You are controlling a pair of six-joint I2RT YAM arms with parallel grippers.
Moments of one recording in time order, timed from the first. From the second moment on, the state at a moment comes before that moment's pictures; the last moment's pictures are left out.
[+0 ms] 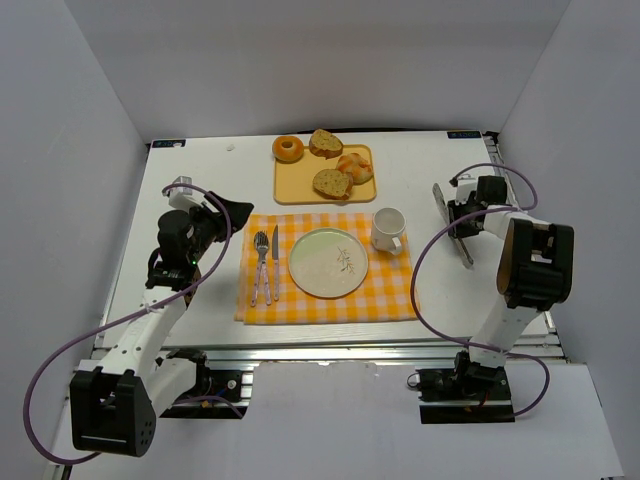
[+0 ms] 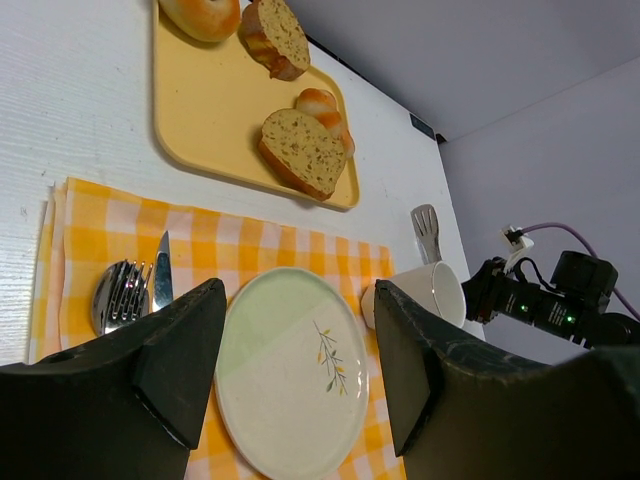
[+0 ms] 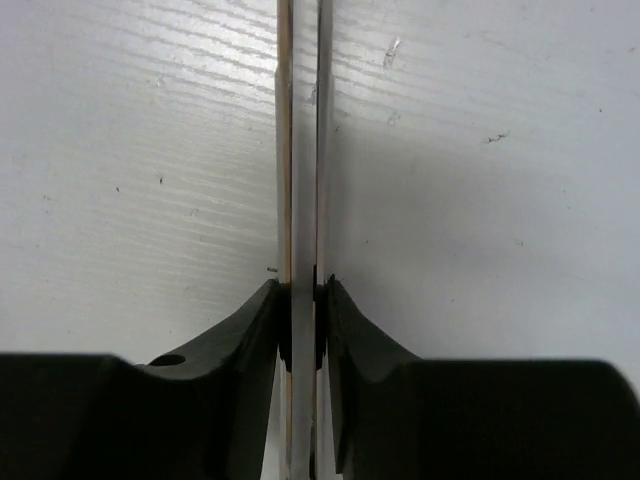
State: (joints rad) left arm -0.11 0.98 0.60 0.23 0.25 -0.75; right arm -0.13 1.83 1.08 -0.22 -0.23 -0.35
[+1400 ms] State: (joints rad) left arm -0.11 0.93 0.60 0.15 0.21 -0.71; right arm 0.59 2.24 2.03 -0.54 -0.16 -0.79
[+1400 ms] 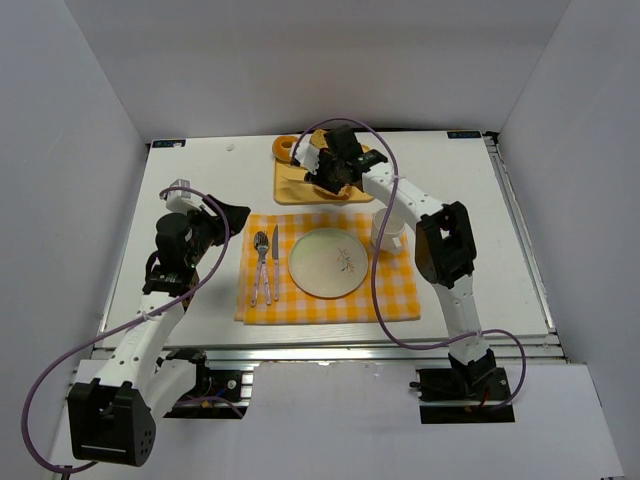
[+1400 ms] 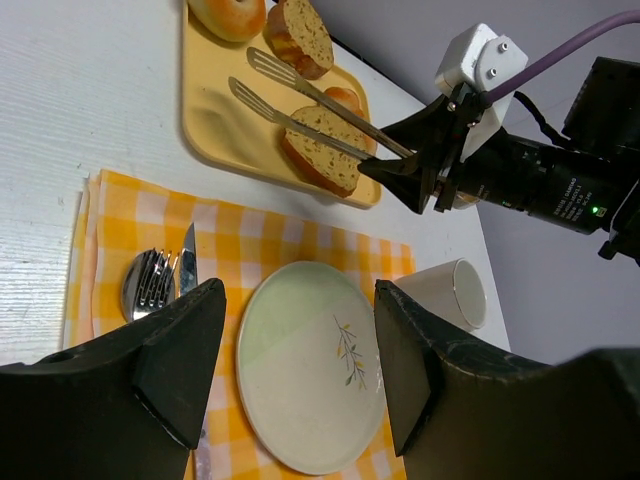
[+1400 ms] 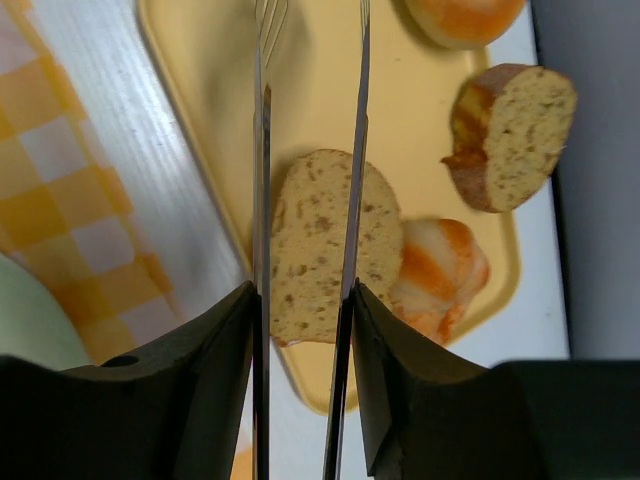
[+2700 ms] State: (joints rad) left arm -0.11 0.93 0.60 0.12 0.20 -0.70; right arm 0.62 2.37 2.02 -0.24 0.01 -0.91
